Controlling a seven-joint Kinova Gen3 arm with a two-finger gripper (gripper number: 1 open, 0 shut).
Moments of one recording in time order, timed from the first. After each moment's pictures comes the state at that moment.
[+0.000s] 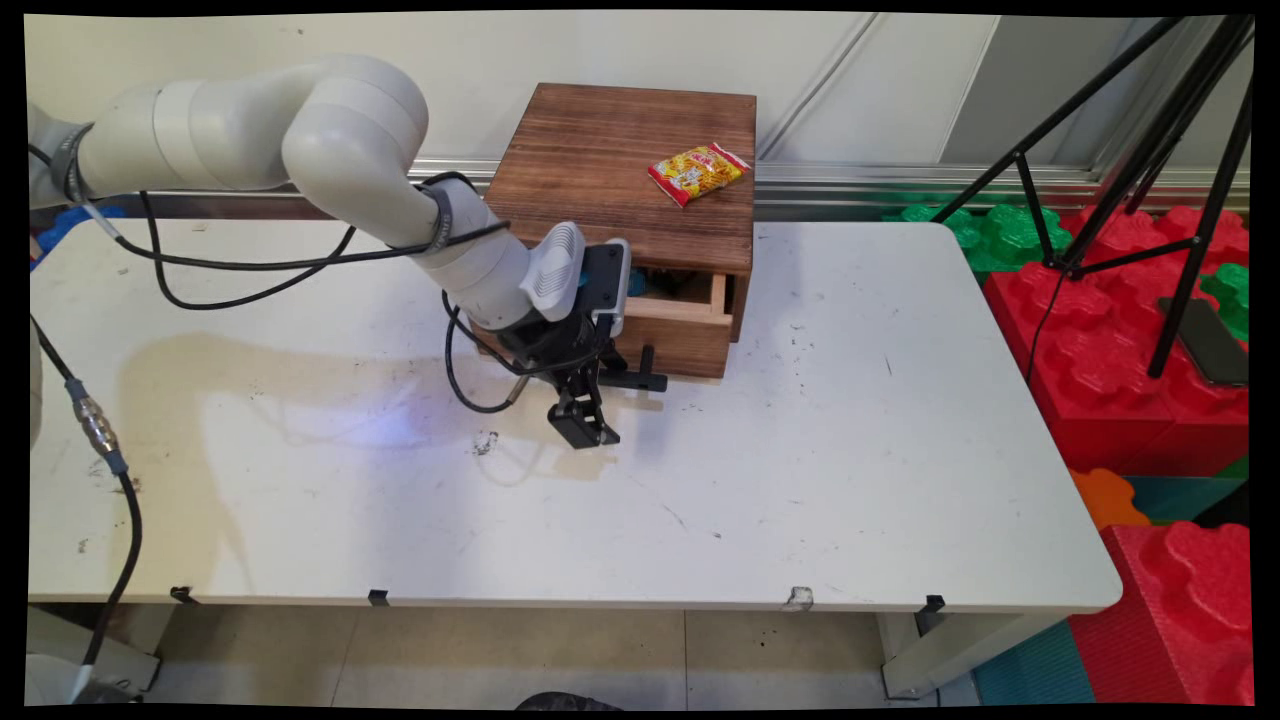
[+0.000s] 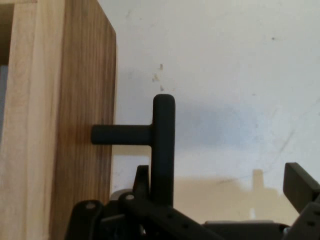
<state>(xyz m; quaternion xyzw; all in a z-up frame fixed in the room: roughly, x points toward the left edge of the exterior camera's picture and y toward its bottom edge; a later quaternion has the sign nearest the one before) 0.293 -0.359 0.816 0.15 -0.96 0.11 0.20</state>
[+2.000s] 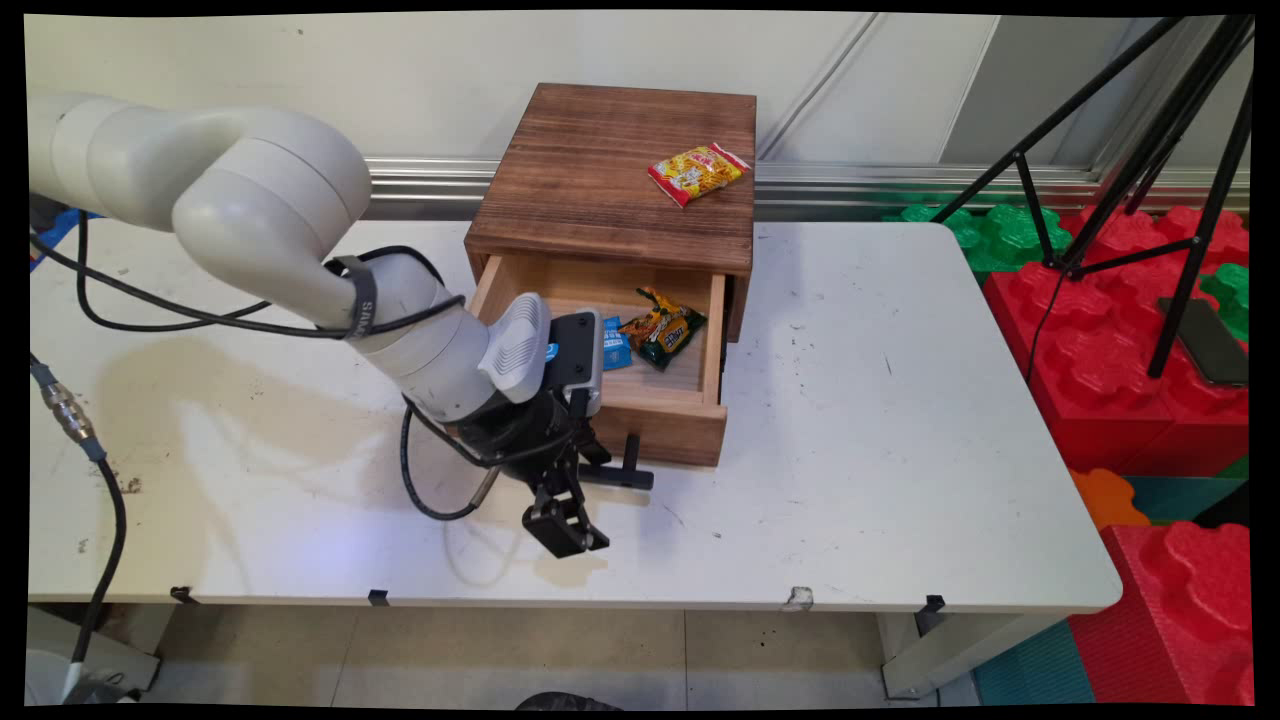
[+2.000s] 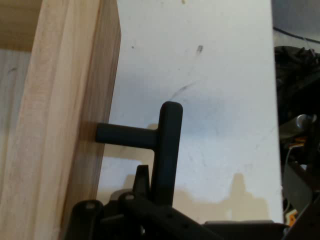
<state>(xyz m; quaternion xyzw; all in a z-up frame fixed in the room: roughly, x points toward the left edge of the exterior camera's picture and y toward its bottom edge) 0.271 -0.267 0.820 0.21 -0.95 0.04 0.23</state>
